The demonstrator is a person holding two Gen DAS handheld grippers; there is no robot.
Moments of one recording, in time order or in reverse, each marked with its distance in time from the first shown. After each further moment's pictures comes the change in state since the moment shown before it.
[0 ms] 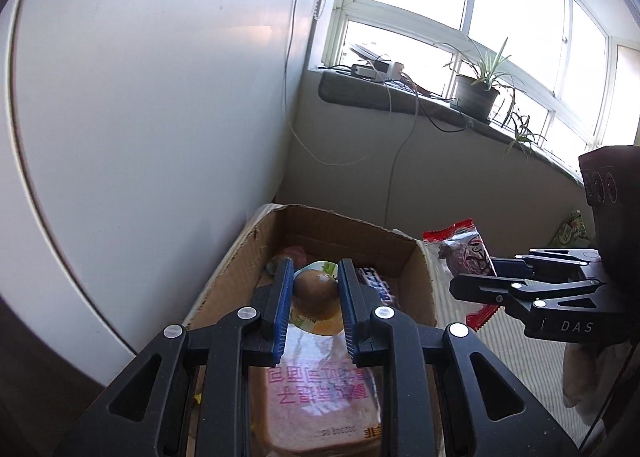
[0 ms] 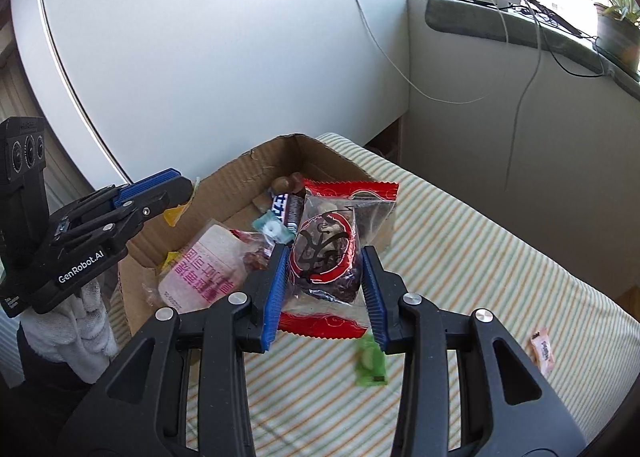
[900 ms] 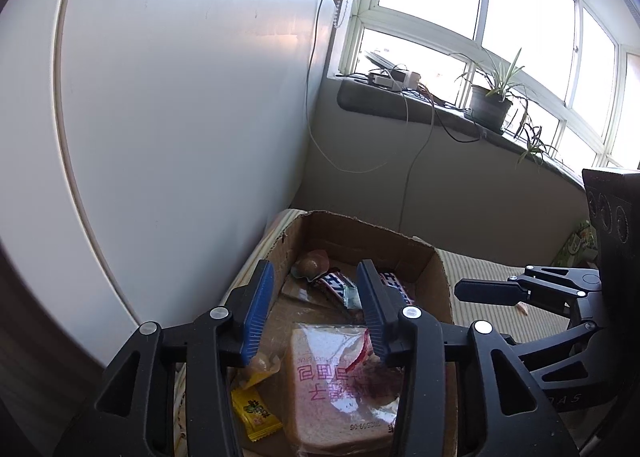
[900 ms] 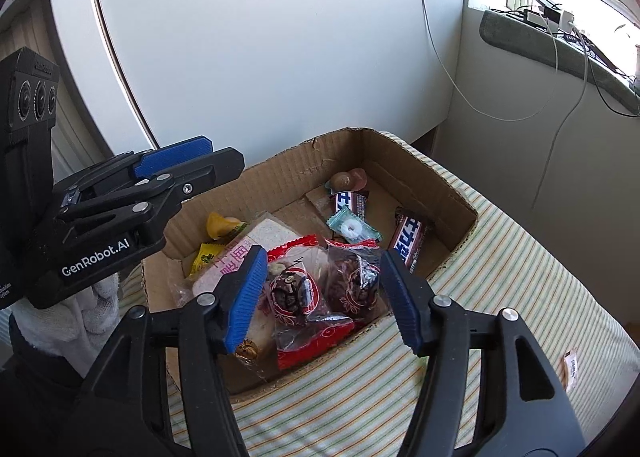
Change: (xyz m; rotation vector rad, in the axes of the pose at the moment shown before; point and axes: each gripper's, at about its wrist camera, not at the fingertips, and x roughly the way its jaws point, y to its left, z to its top) left arm -0.009 0.012 0.002 -0.023 -0.022 0.028; right arm 0.021 0.045 -0.006 -0.102 0.013 0.012
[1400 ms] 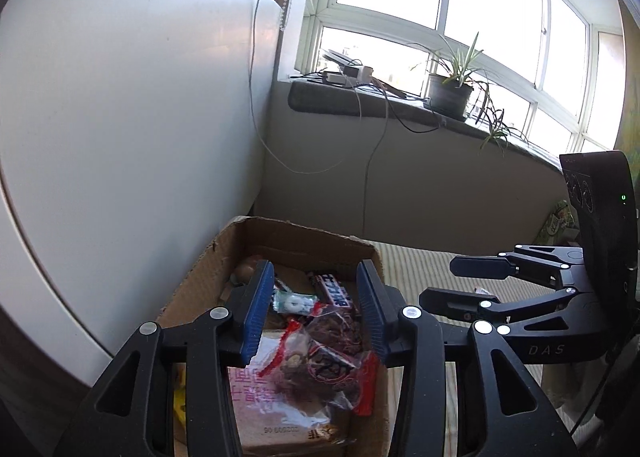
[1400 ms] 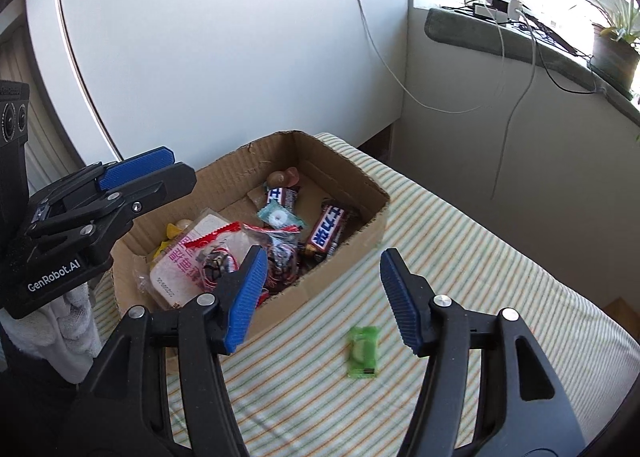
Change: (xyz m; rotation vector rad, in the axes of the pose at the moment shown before) left arm 0.000 -0.058 0.002 0.088 0.002 -0.090; right arm -0.042 -0.057 -0.015 0.081 -0.032 -0.097
